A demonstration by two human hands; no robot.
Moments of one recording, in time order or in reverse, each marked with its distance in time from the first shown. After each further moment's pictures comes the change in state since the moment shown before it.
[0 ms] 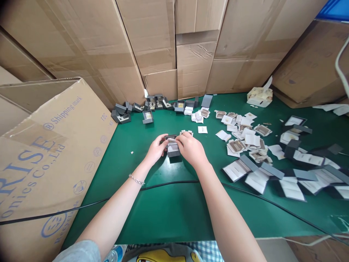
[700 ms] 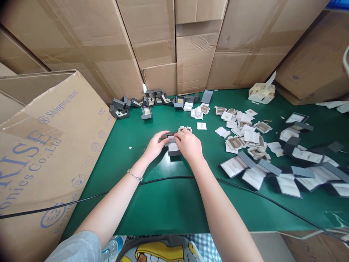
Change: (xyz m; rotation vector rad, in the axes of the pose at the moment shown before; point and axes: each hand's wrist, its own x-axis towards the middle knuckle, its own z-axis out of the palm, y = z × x) left_hand -0.002 -0.003 0.000 0.125 0.004 0.175; right_hand 0.001 -0.001 0.007 -0.037 0.011 0.100
